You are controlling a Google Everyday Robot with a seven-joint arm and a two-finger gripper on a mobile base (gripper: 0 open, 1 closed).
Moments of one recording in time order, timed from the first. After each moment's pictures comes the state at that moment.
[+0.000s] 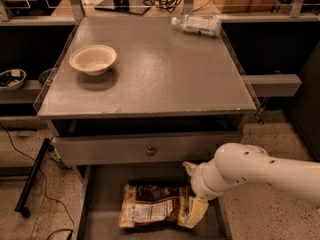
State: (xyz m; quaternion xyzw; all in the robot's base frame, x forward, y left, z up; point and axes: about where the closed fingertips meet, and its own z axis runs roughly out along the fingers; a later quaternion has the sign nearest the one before) arm 0.439 -0.088 0.554 -0.68 0.70 0.12 0.20
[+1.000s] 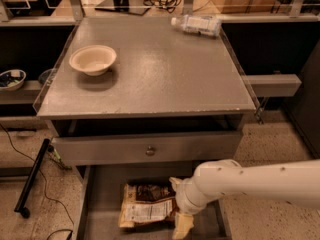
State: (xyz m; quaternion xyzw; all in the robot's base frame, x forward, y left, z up) arm 0.416 -0.046 0.492 -0.70 0.68 0.13 0.18
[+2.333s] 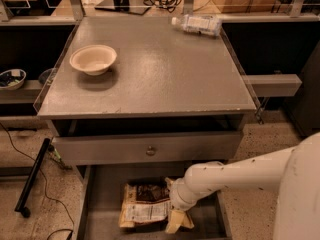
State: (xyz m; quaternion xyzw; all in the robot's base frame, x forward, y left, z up) arm 0.448 -0.031 0.426 -0.69 0.69 0.14 0.17
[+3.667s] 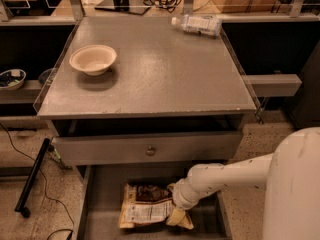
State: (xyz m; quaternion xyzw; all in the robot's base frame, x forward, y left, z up) arm 0.463 -0.043 0.390 -0.67 0.71 0.15 0.17
